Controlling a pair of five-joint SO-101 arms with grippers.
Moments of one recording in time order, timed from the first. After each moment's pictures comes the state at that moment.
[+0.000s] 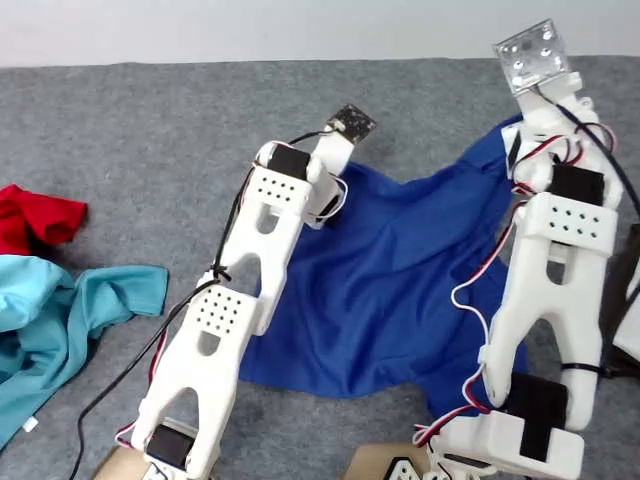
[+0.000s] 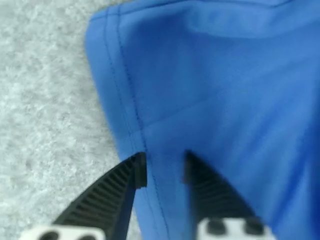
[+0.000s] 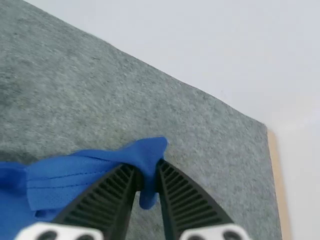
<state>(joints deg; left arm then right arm) 17.8 72.0 -75.4 91.1 -12.7 12.7 -4.4 2.2 40.0 36.4</state>
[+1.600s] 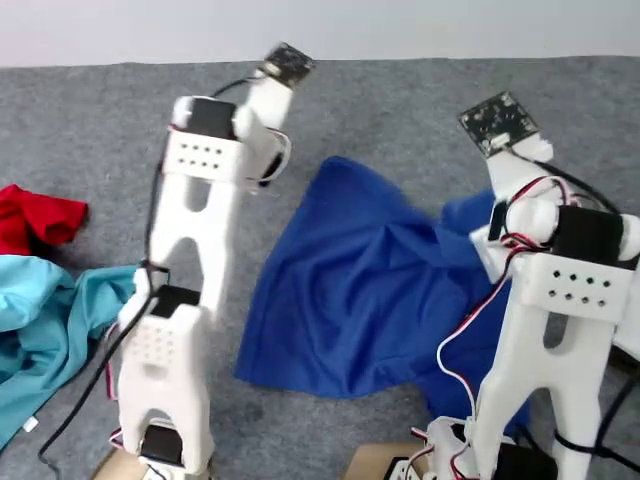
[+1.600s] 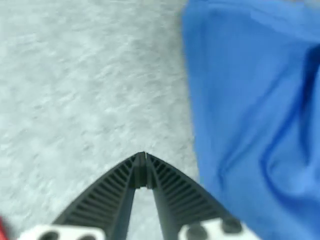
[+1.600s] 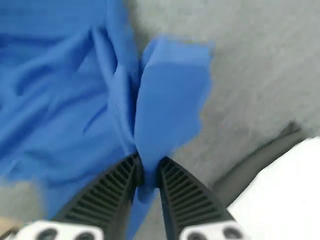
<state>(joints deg) 7.6 34.6 -49.9 98.9 -13.2 9.1 -24.4 2.2 96.6 36.4</state>
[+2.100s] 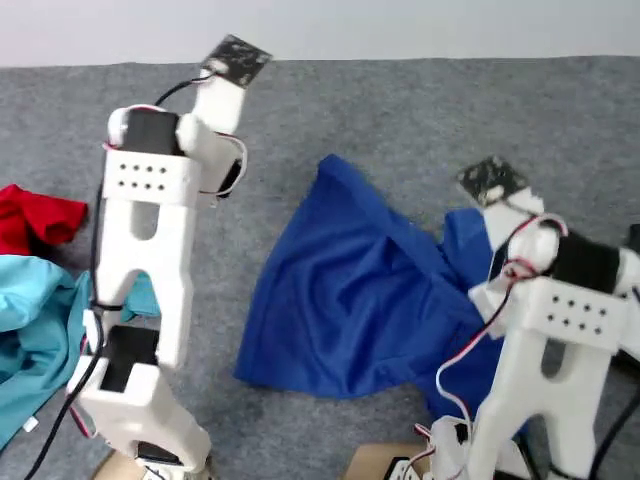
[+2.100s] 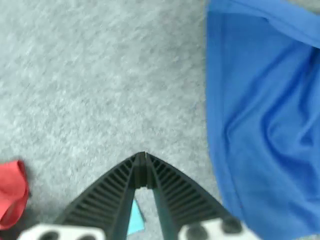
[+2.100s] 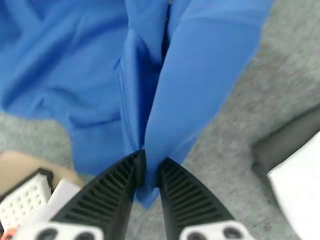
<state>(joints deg) 2.2 11.8 -27.7 99.0 -13.2 14.2 -34.3 21.0 100.3 42.3</state>
